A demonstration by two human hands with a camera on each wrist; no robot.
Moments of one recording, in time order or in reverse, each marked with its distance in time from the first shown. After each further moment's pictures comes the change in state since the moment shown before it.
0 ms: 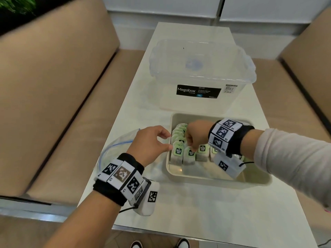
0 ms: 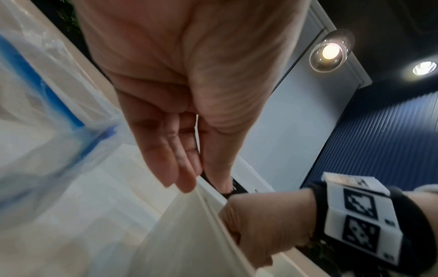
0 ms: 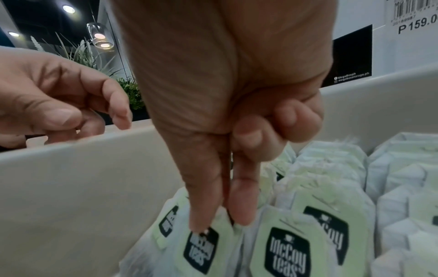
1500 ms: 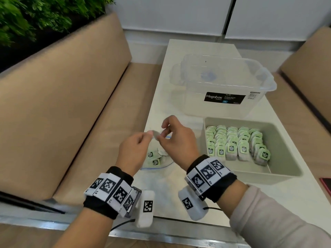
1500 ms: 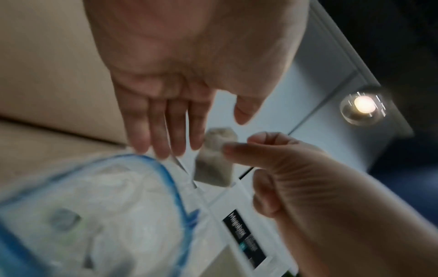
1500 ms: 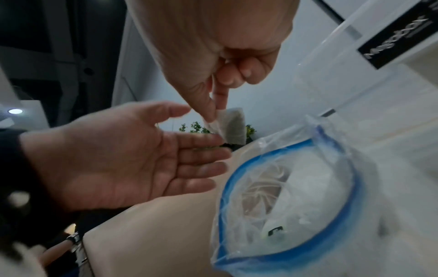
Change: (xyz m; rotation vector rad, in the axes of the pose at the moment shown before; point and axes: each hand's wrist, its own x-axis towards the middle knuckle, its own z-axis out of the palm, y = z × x) left_hand -0.061 -0.089 -0.097 -0.334 0.301 -0.132; right_hand -0.030 -0.211 0.000 0.866 0.952 -0.037
